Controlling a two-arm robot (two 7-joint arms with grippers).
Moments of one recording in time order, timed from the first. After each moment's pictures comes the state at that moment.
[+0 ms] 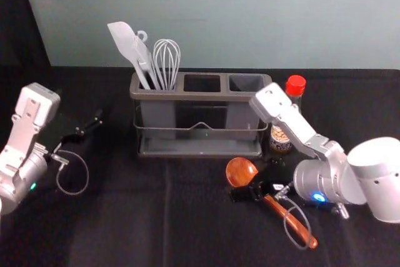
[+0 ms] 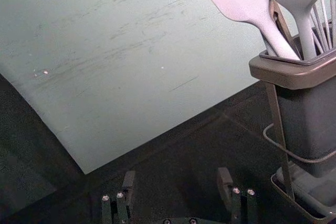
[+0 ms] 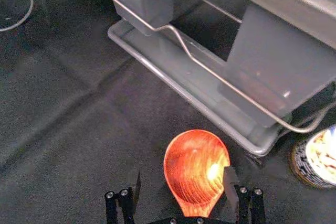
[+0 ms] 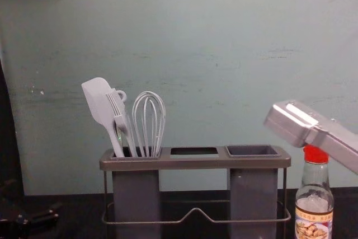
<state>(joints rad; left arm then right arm) -0.20 0.60 0.45 -1.41 -0.25 -0.12 0.03 0.26 0.41 -0.44 -1.72 0.12 0.88 0.47</state>
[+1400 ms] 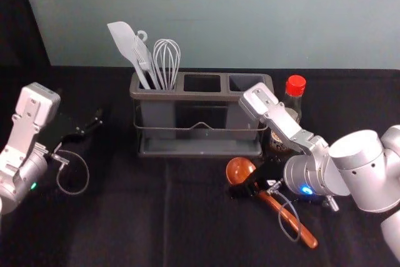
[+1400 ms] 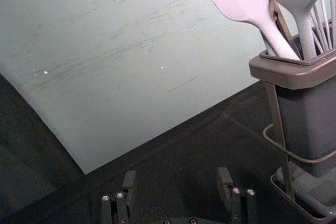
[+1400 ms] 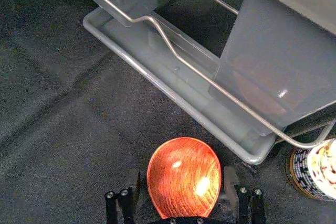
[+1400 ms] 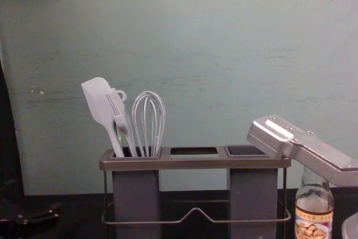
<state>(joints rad) -0.20 0.60 0.45 -1.41 -0.25 -0.12 0.03 0.32 0.34 -0.45 -1.61 0.00 0.92 0.50</state>
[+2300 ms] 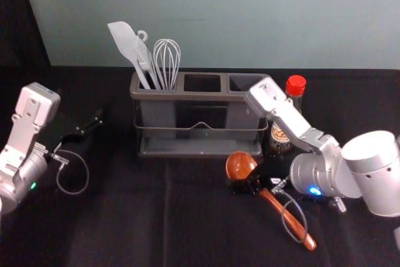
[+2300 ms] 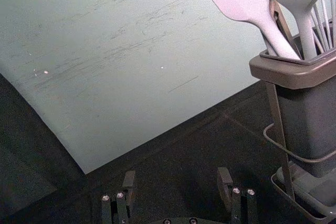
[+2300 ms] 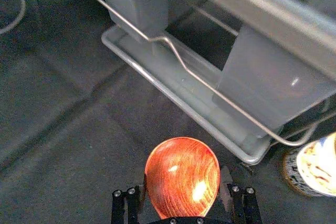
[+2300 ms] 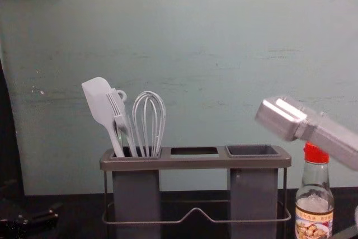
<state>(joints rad) -0.20 0.60 0.45 -1.41 -0.25 -0.12 0.03 0.27 0.35 -0.41 -1.70 -0.02 0.91 0.53</state>
